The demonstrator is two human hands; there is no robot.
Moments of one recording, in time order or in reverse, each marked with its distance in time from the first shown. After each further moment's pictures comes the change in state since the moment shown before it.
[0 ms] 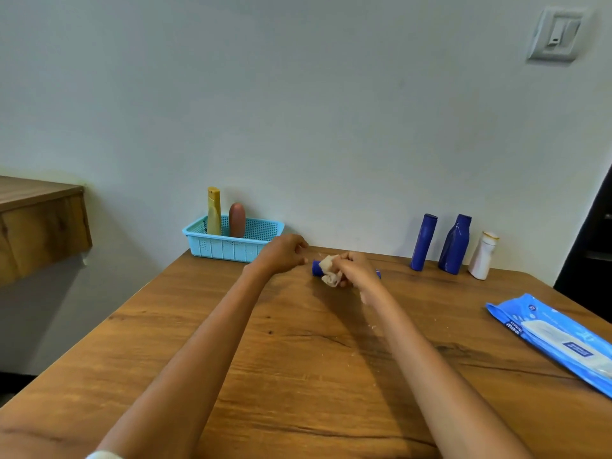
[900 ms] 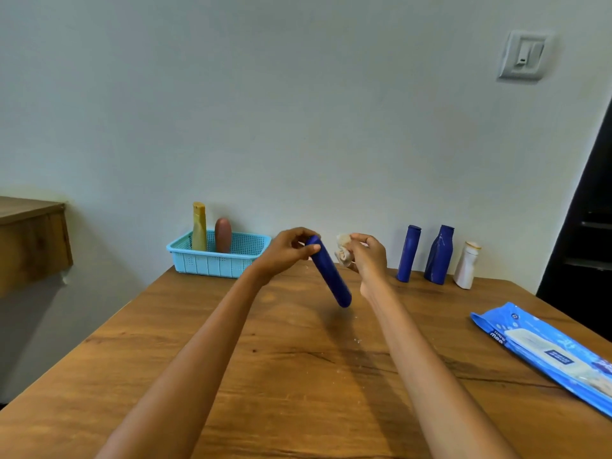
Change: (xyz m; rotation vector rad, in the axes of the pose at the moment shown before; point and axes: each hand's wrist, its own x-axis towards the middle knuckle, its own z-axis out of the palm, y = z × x) left_hand 0.003 0.033 -0.007 -0.641 0.063 0.204; right_hand -0.001 -0.028 -0.033 0.400 0.300 -0.097
